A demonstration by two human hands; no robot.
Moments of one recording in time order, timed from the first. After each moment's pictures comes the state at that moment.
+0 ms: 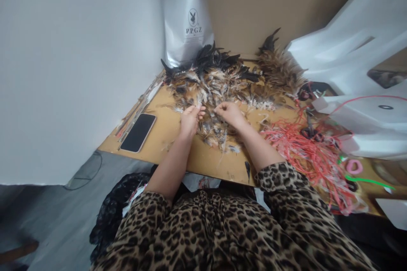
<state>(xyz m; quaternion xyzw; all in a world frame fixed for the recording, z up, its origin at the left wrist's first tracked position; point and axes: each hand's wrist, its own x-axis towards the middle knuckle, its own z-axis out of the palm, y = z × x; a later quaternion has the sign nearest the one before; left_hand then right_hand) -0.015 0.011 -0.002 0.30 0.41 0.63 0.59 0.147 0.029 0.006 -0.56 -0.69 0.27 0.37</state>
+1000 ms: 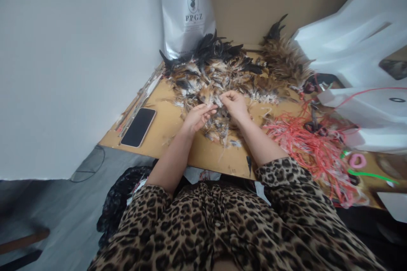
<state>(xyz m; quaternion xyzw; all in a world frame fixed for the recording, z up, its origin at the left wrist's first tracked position) -0.012 0.004 -0.002 0.29 0.35 0.48 0.75 0.136 0.021 0.015 -0.50 -0.53 0.42 0.55</state>
